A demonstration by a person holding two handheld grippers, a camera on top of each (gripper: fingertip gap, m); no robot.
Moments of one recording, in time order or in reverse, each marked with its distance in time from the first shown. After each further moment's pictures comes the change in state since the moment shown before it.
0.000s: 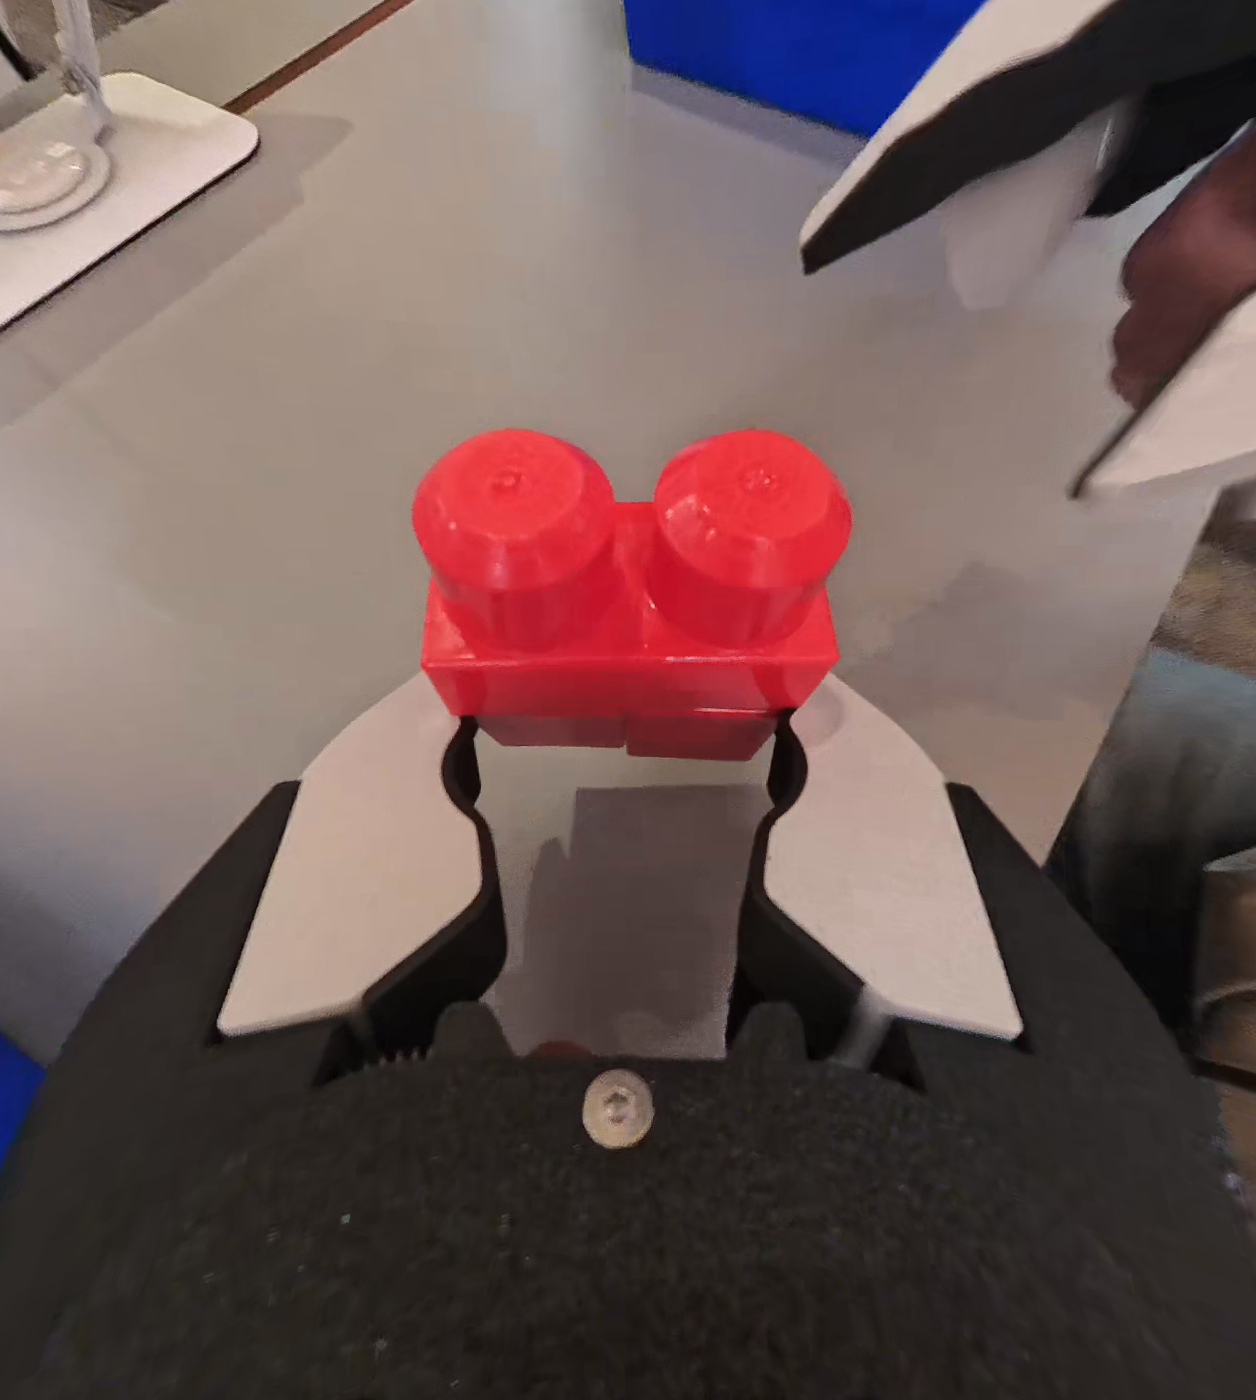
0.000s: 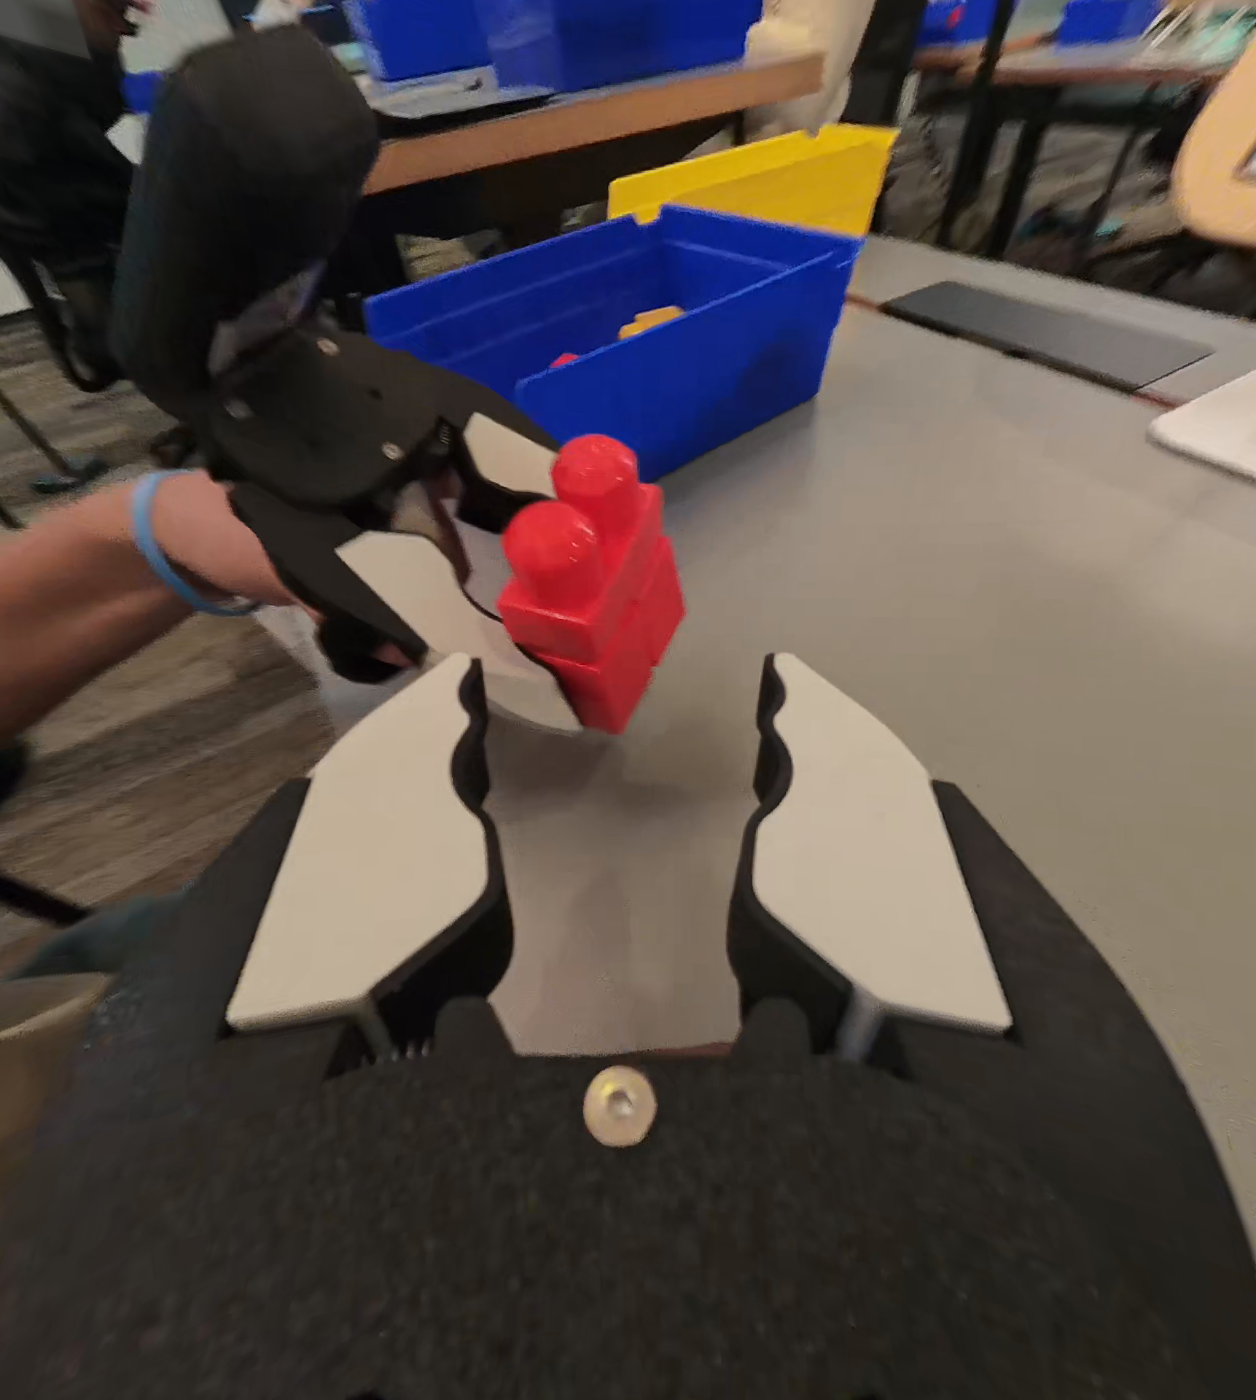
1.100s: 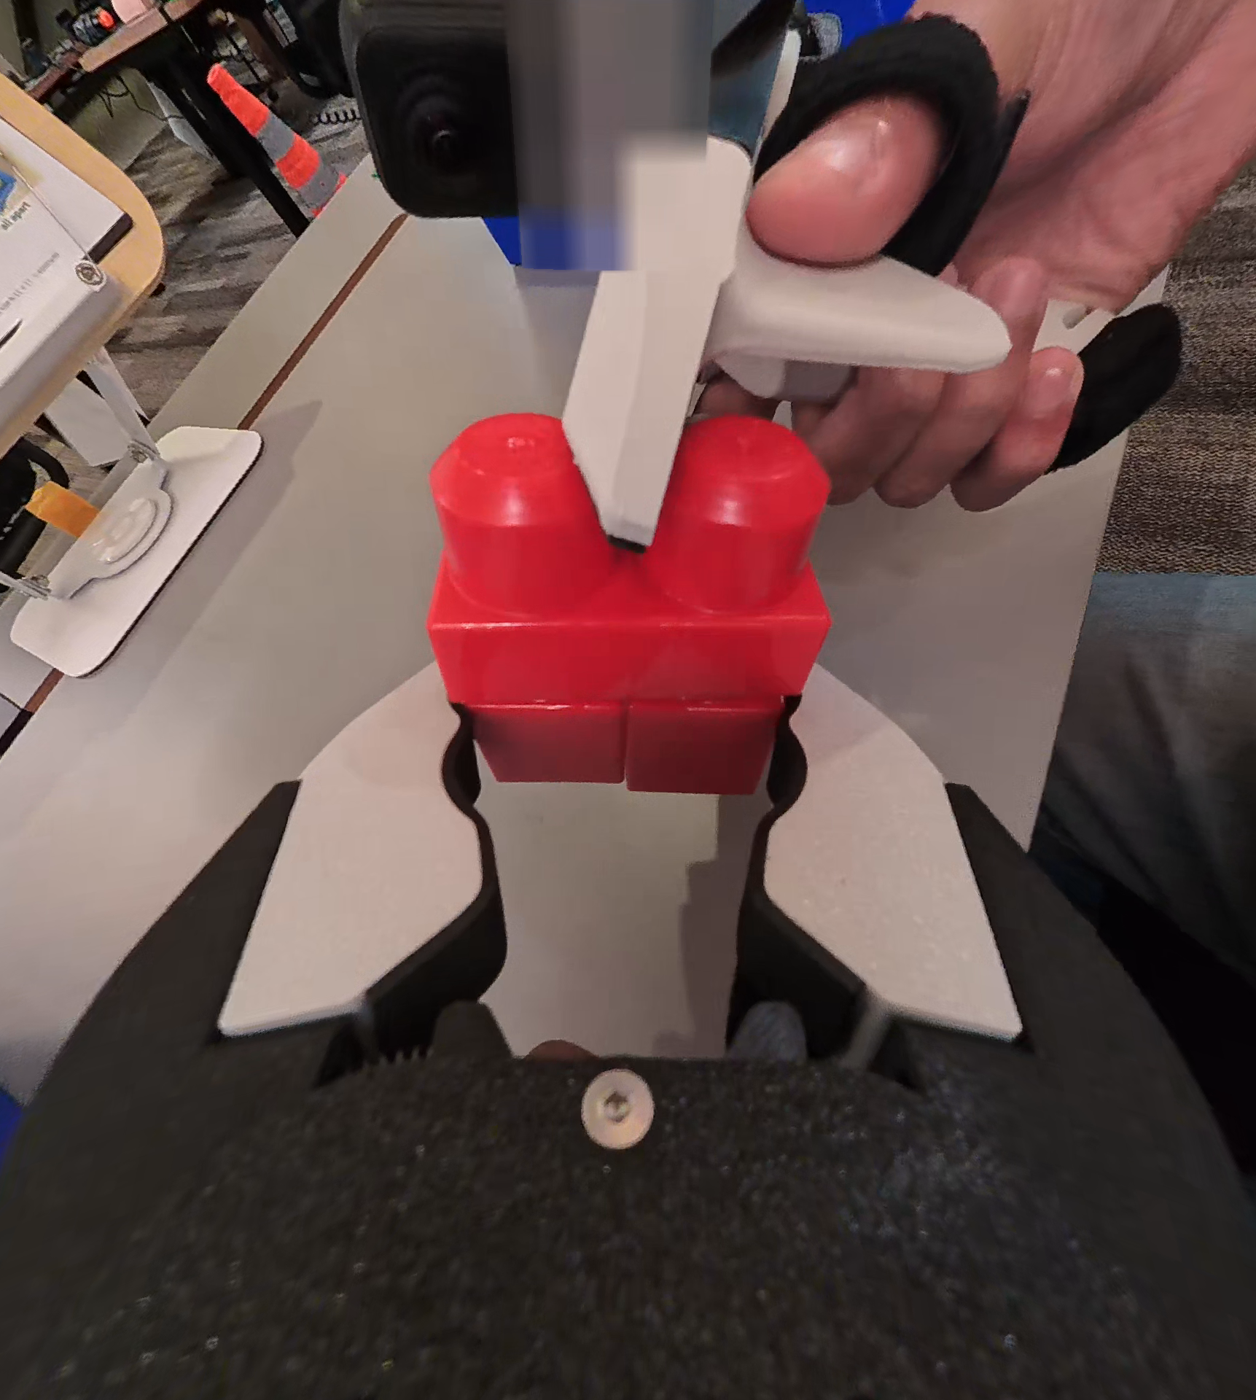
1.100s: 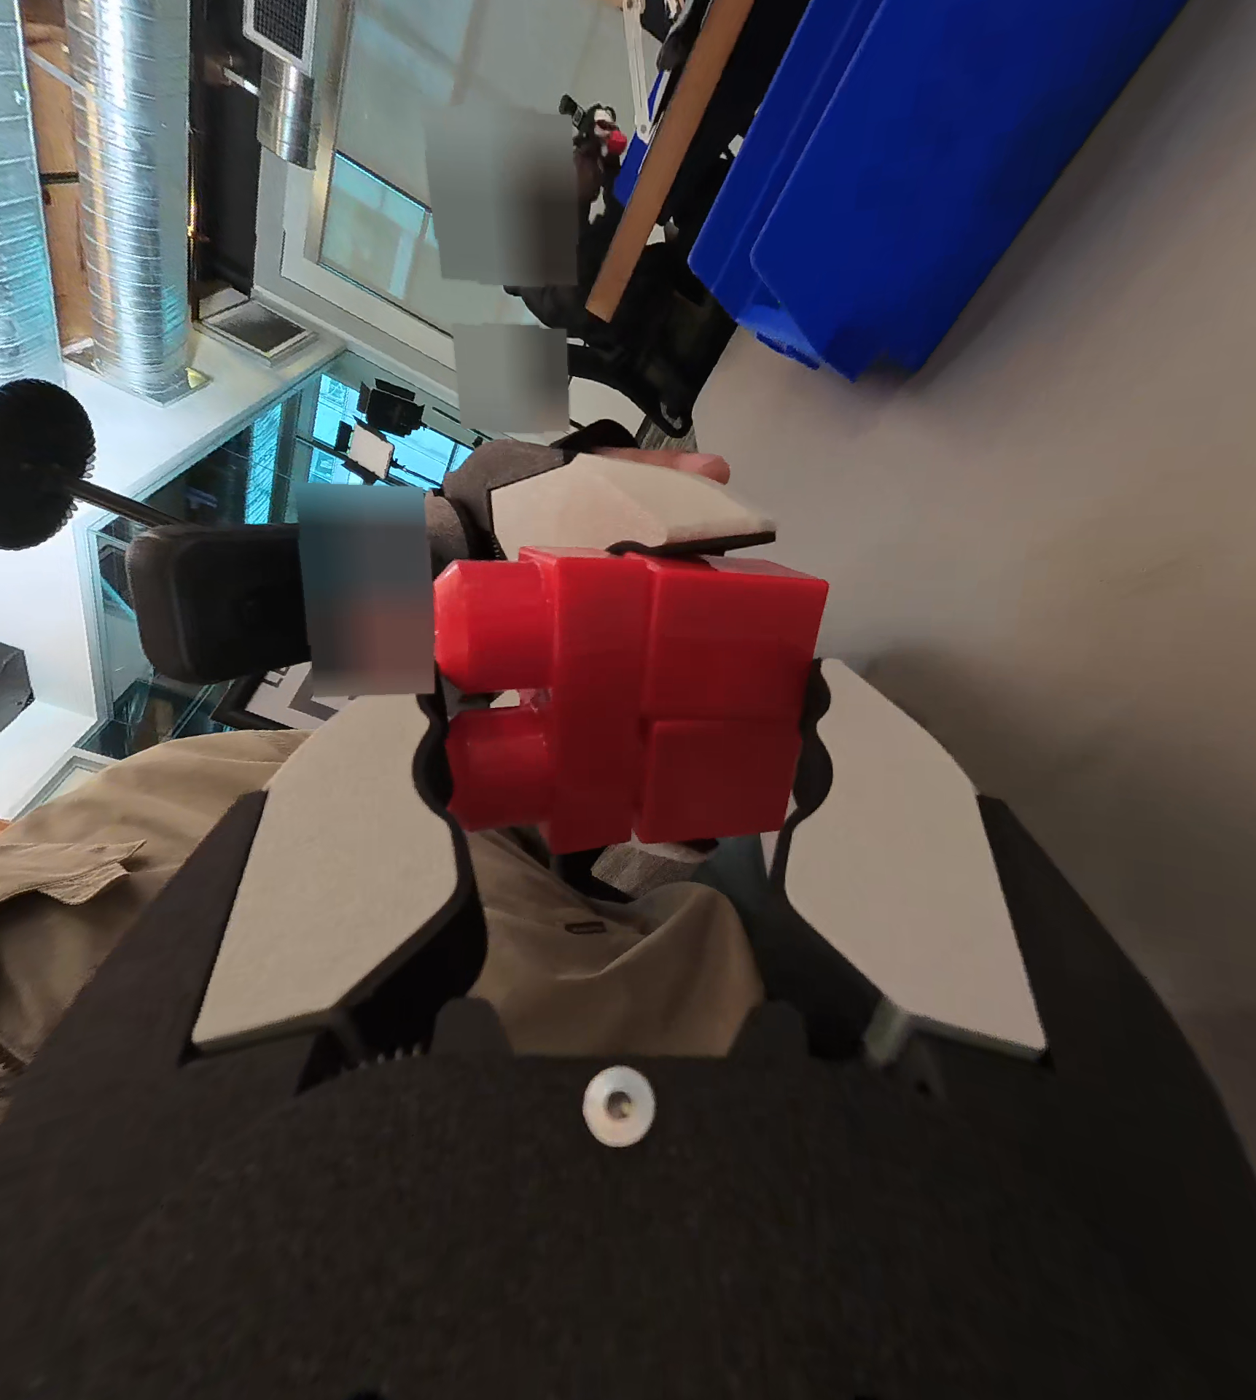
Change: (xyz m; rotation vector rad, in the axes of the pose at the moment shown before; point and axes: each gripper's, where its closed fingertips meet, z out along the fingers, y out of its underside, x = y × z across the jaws) left arm 0.046 -0.035 0.002 0.115 -0.008 0.339; right arm -0.021 0.004 0.013 -0.163 -0.675 0.801
